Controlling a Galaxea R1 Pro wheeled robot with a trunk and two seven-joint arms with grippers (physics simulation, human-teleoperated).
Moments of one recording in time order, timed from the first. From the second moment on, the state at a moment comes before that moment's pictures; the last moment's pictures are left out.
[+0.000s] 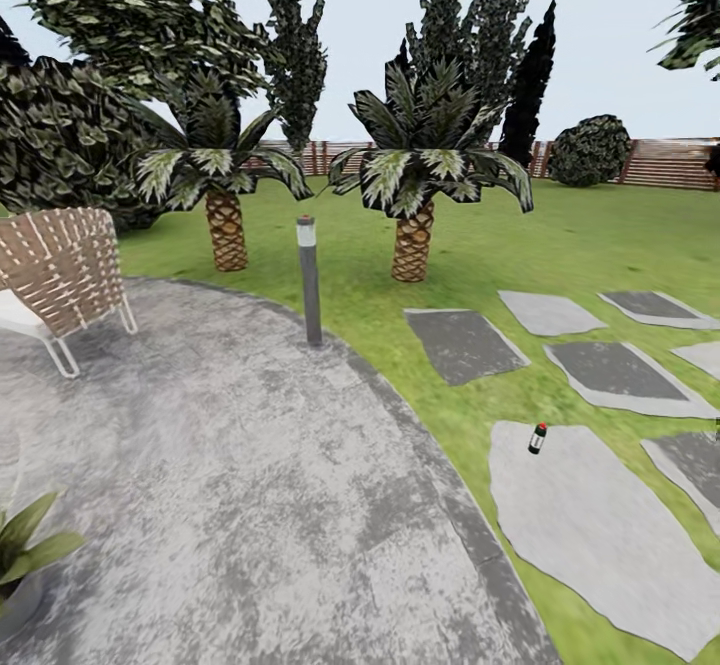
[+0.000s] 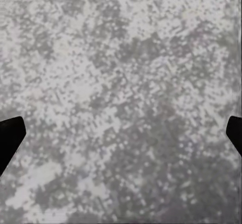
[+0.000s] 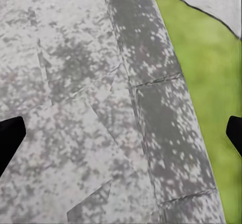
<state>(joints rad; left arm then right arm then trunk) -0.07 0.02 0.00 -0.43 -0.01 -0.21 0.01 -0.01 -0.09 -0.09 -0.59 -0.01 -0.21 0.00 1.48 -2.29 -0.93</state>
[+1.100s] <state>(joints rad) -0.07 0.02 0.00 -0.43 -0.01 -0.21 0.01 -0.01 -0.09 -0.08 -0.60 -0.01 -0.21 0.01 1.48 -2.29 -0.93</state>
